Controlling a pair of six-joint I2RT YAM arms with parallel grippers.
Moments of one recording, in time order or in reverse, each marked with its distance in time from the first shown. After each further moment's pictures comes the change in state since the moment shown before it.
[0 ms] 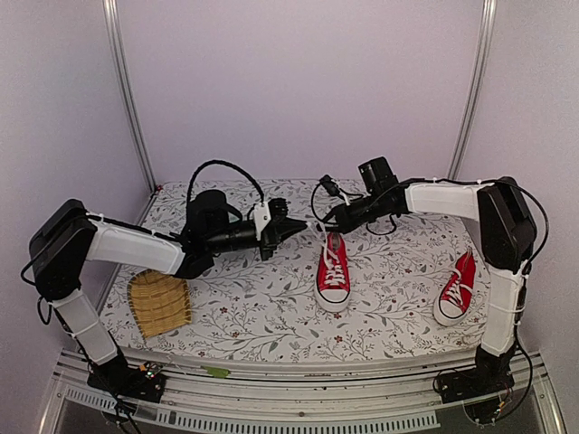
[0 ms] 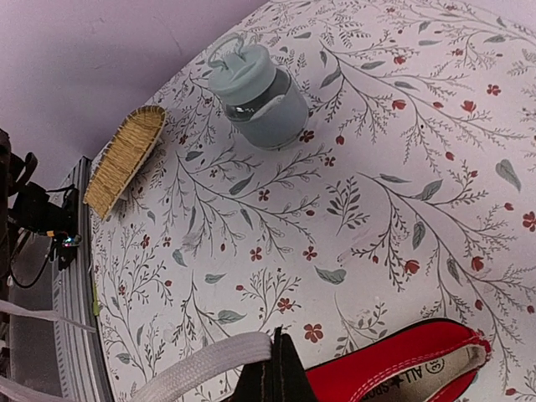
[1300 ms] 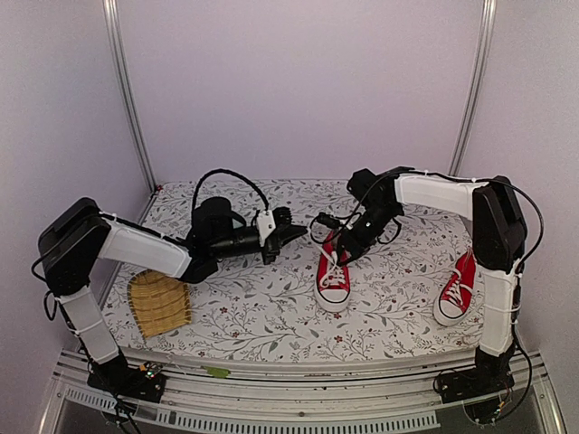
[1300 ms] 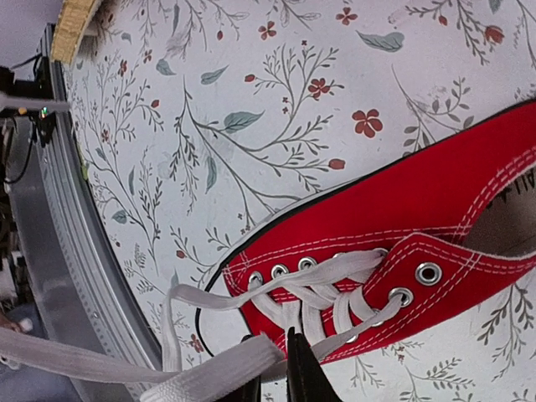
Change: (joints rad) left arm 0.000 0.053 -0.015 0.068 -0.041 0.046; right arm 0.062 0.091 0.216 -0.776 0.111 -0.229
